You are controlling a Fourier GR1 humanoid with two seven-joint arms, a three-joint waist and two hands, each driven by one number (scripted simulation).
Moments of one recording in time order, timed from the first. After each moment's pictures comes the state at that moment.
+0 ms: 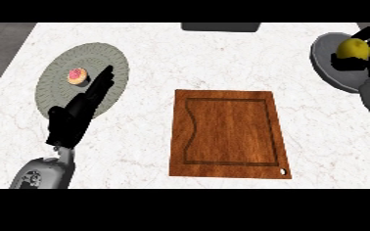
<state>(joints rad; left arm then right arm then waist) -0.16 0.25 -0.12 -1.60 0.00 -0.05 0.20 -0.79 -0.54 -0.26 -0.50 0.72 -0.61 -0.04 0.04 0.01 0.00</state>
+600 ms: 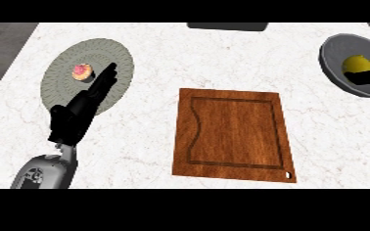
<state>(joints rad) -0.18 0.24 -0.12 -1.61 0.00 -0.07 0.20 -0.86 -0.65 -0.34 -0.18 0.69 -0.49 -0.05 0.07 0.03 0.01</state>
